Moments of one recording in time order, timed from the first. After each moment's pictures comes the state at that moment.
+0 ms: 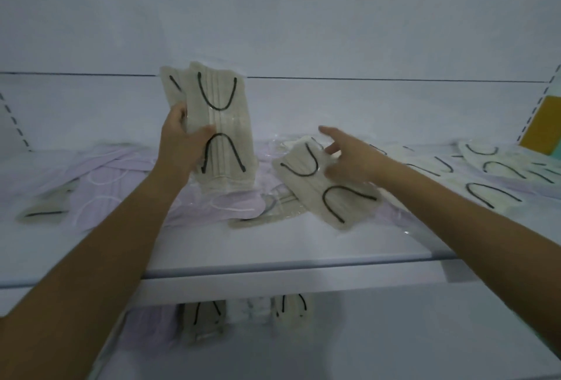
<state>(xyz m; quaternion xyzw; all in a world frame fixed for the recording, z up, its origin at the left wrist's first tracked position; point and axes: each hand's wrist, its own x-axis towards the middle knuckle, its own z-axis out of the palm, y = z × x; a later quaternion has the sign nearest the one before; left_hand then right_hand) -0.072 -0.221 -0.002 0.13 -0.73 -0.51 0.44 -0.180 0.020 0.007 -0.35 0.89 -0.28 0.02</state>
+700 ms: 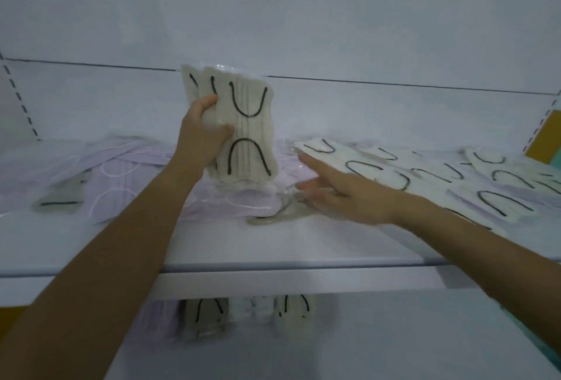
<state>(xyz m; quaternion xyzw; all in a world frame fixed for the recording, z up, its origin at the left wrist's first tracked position) -0.071 -0.222 0.002 0.15 -0.74 -0.50 0.42 -0.117 0.016 -0.005 -0.48 0.85 -0.20 0.09</state>
